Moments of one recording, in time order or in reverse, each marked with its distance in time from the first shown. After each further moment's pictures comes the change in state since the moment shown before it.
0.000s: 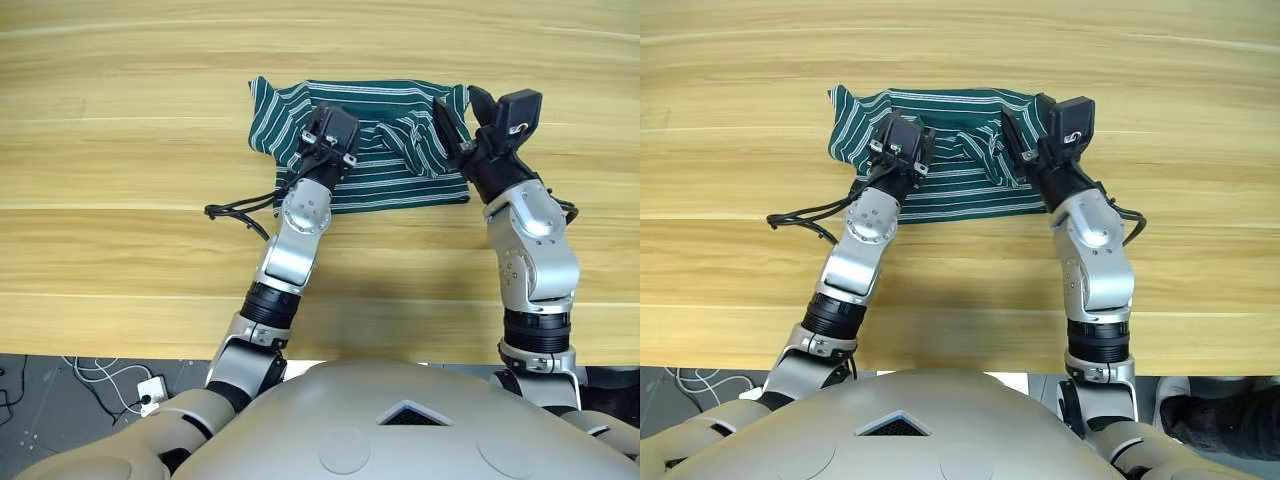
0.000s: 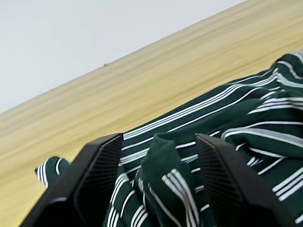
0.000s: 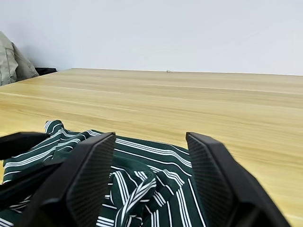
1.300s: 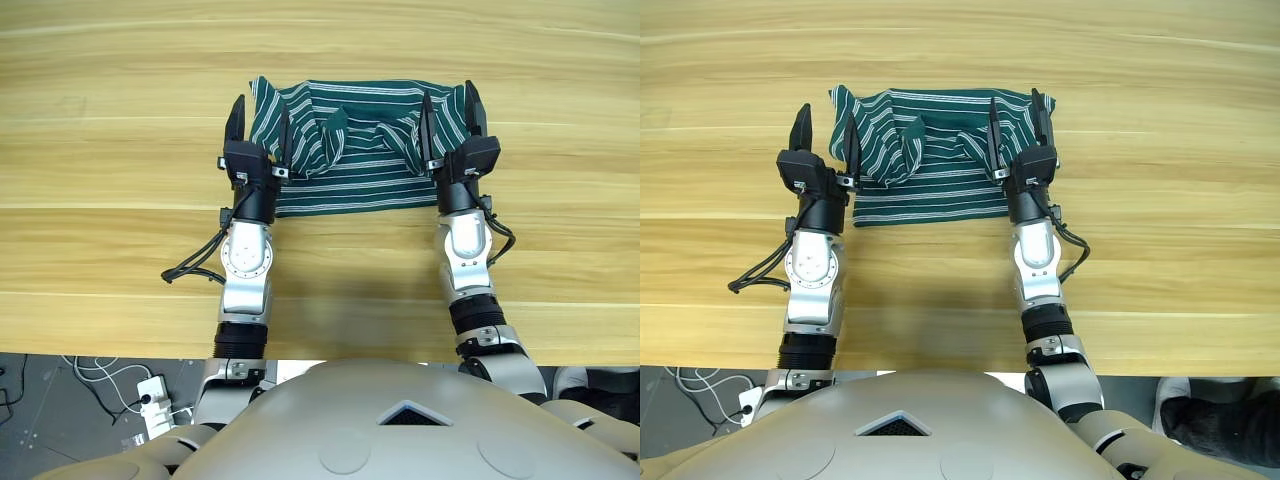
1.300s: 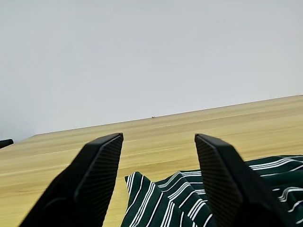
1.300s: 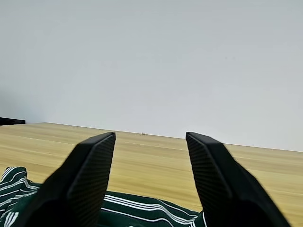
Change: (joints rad) left arm 0.226 0.079 0.234 -0.007 -0.186 -0.700 -0.026; right arm -0.073 0.184 0.043 0.720 -0.274 -1.090 -0.196
